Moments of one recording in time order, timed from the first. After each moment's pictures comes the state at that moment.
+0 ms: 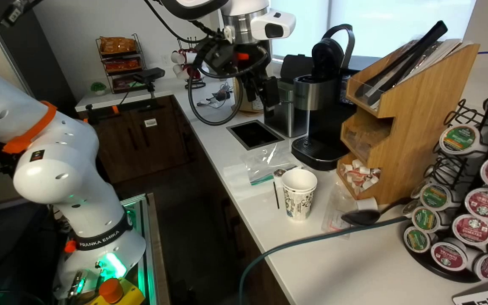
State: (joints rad) arm -0.01 -0.51 -0.24 -2.36 0.09 2.01 -0.26
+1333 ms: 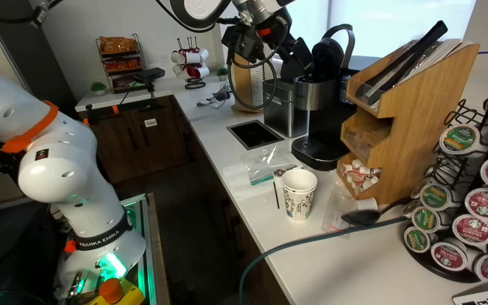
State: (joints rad) arm 0.06 -0.46 -0.21 -2.35 0.27 2.56 -0.29
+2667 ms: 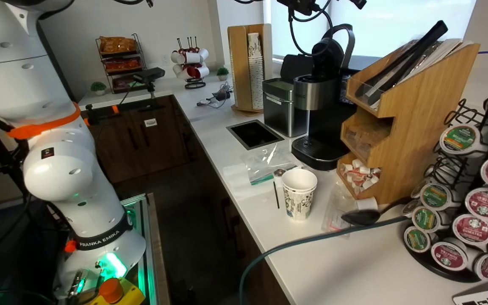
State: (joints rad) arm 0.14 -0.03 -0.18 -1.81 0.33 2.82 -0.07
